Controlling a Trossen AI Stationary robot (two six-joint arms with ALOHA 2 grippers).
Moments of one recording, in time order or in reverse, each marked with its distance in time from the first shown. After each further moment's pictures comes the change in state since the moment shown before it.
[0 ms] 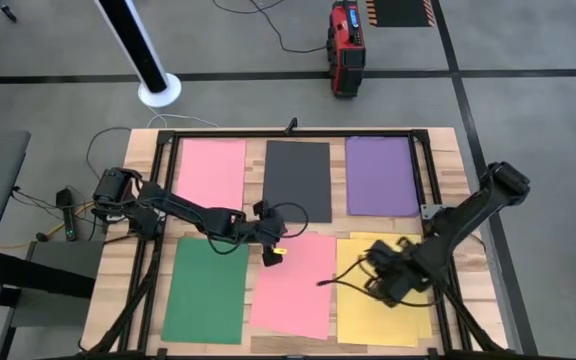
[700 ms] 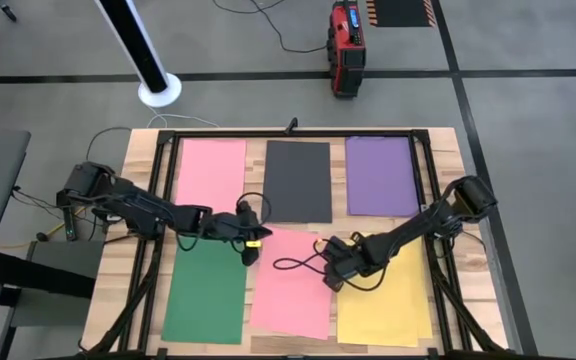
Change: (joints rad) left arm -0.001 -0.255 -0.396 0.428 0.134 -0.112; right arm -0.313 0.326 0.000 0.527 -0.006 -0.451
